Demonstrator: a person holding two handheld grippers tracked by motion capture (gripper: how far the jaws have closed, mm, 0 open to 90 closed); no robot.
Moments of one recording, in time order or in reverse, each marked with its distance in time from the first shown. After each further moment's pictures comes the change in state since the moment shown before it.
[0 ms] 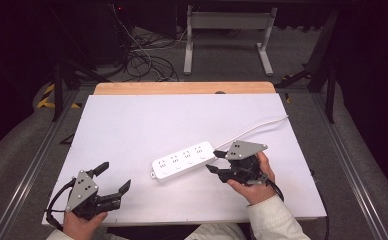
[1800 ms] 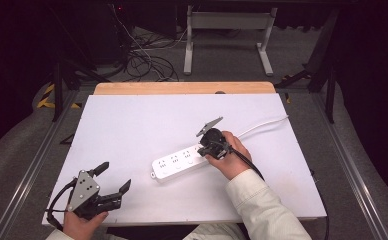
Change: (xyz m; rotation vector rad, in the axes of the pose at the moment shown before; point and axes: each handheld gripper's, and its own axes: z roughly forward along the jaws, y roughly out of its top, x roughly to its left) left arm -0.001 -0.001 0.002 0.013 0.016 0.013; right arm -0.040 0.027 0.094 0.408 -0.001 0.114
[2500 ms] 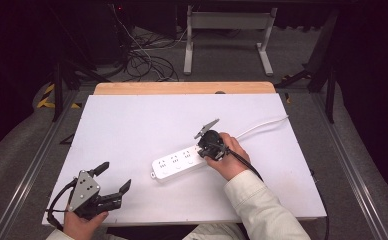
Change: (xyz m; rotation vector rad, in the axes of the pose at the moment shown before) left arm 0.000 0.000 0.000 0.002 0.003 0.010; right arm 0.003 0.000 0.008 0.040 -0.033 -0.016
